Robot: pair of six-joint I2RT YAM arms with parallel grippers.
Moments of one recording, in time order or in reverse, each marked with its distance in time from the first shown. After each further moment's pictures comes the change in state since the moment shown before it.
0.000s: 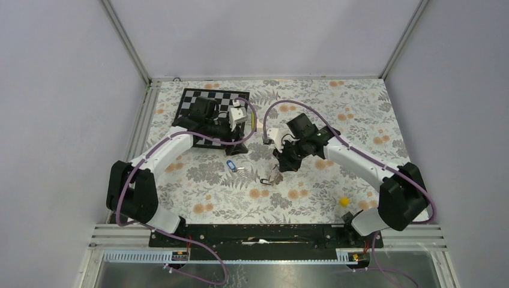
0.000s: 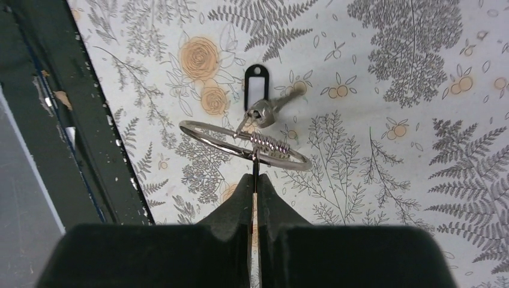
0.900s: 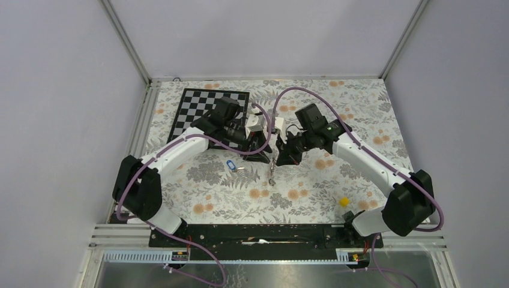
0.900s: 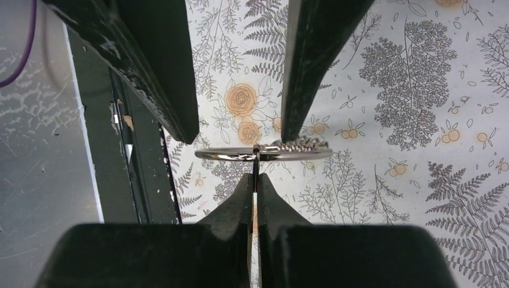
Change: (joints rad) left arm -0.196 0.040 0.068 0.087 0.406 -0.042; right arm -0.056 -0.068 0.090 -0.049 -0.211 -0.011
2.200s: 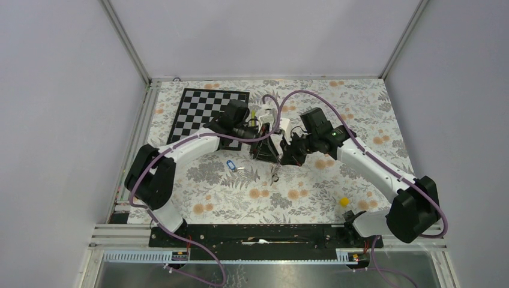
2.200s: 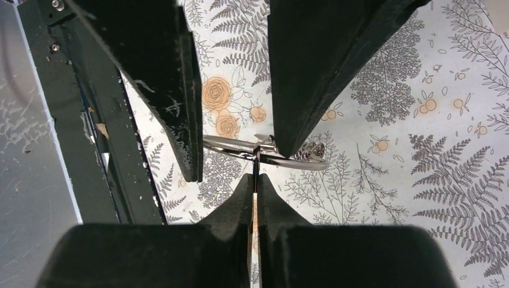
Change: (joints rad) left arm -0.047 0.129 -0.015 0.228 -0.030 -0.459; right arm -0.029 -0.061 -0.092 0.086 0.066 0.063
